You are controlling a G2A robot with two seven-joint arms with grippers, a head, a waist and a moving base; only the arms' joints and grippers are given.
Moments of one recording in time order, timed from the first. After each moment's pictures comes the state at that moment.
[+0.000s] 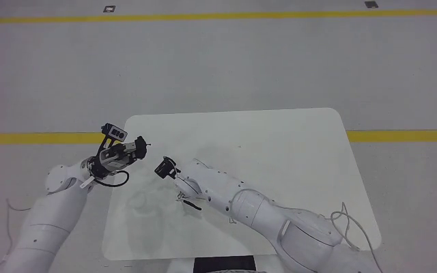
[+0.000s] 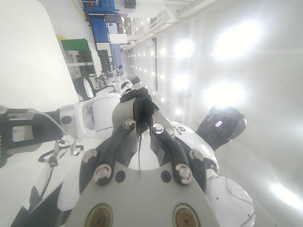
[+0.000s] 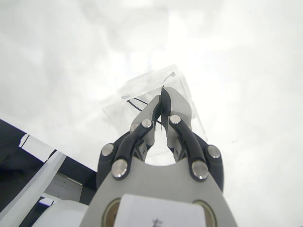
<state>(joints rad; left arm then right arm) 1.34 -0.88 -1.35 -1.25 -1.10 -0.34 -1.39 -0.81 -1.77 0.39 -0.94 -1.05 0.10 1.14</state>
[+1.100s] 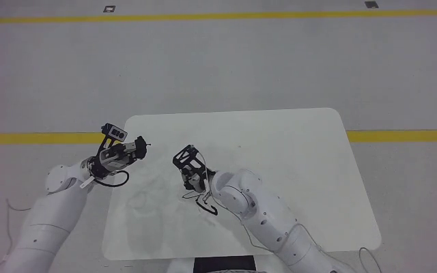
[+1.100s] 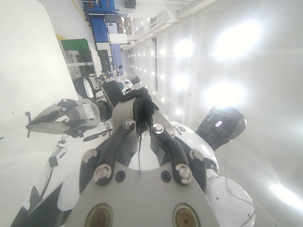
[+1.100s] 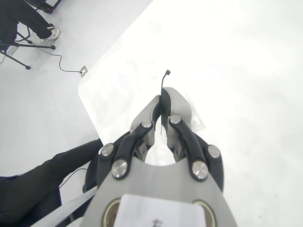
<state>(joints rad) 1.34 -0.88 -1.35 -1.25 -1.10 -0.34 -1.39 -1.27 -1.53 0.84 -1.61 -1.12 -0.12 0.88</state>
